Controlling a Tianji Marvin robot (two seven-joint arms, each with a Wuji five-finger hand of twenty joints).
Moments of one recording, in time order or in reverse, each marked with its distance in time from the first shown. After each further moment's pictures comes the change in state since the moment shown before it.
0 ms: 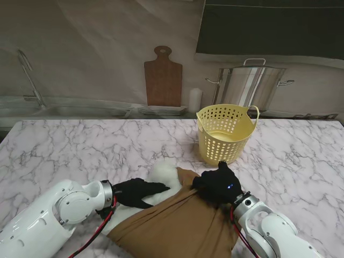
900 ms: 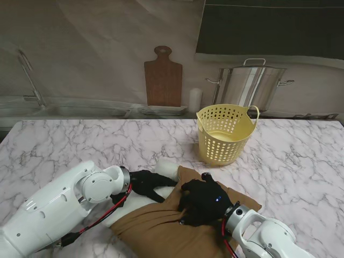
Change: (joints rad) left arm -0.281 -0.009 0.279 0.090 -0.068 0.199 -0.064; right arm -0.103 -0.006 0.014 -0.178 0.065 -0.115 0.239; left_hand -0.013 -0.017 -0.039 -0.006 0.006 -0.044 0.025 0.026 0.015 -0.044 0.044 0.029 0.019 -0.015 0.060 0.026 0.000 0.000 0.003 0.002; right_hand -0.183 0.034 -0.378 0.120 0.088 0.040 -0.096 0.083 -0.368 0.154 -0.172 -0.357 -0.433 0.155 -0.493 -0.308 -0.218 0.003 -0.227 -0.111
